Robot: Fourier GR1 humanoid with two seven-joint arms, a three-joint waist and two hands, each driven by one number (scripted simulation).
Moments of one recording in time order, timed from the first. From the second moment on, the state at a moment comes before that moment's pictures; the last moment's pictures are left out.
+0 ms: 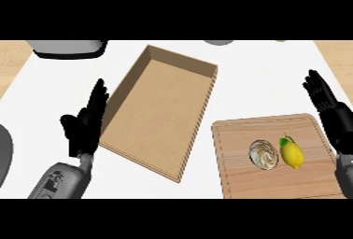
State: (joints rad) left arm -0.22 0.28 -0.29 -1.44 0.20 0.43 0.06; right arm -0.17 -0.47 0.02 -1.42 -0.14 0.01 -0.18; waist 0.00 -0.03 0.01
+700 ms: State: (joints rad) left arm -0.12 0.57 -0.18 -1.34 0.10 0.38 0.06; right arm -0.05 -0.69 0.06 -1.25 -0.01 0.32 -0.61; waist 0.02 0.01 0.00
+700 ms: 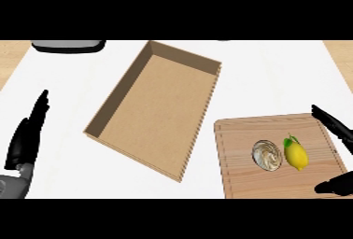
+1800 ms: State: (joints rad) left arm -0.14 0.58 -0.13 -1.28 0.07 0.31 0.04; right arm -0.38 -0.89 0.32 -0.93 0.51 0.30 -0.82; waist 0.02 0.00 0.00
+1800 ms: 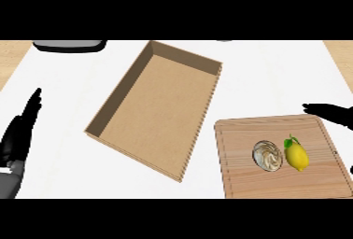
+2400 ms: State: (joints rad) left arm -0.09 0.54 -0.07 -1.30 0.01 0.29 0.04; right arm -0.47 -0.76 0.37 -0.90 0.73 0.37 -0.70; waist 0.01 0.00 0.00
